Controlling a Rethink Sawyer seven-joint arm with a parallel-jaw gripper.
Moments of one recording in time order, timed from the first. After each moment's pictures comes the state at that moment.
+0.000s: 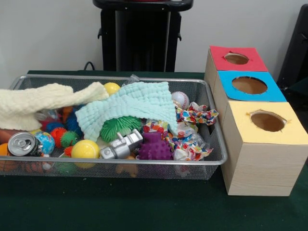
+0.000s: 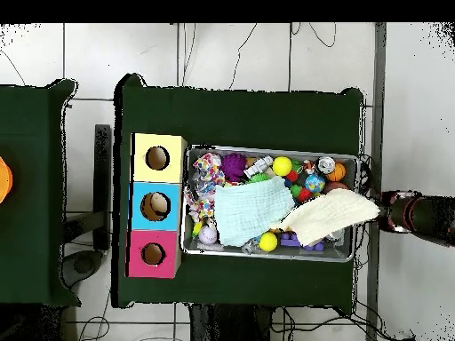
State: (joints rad) arm -1.25 -0.53 0.72 1.39 -0.72 1.06 -0.13
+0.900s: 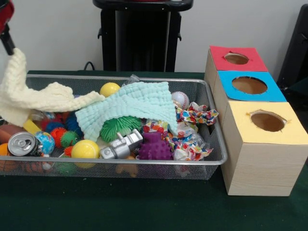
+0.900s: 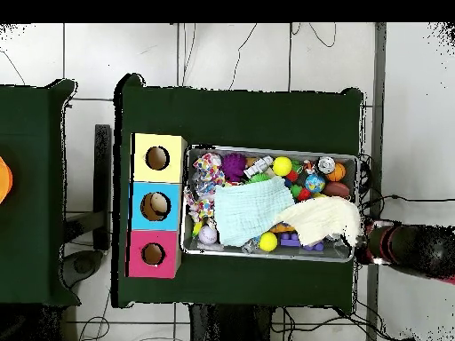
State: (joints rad) arm -1.22 -0.76 0.64 1.72 -0.56 1.01 -0.10
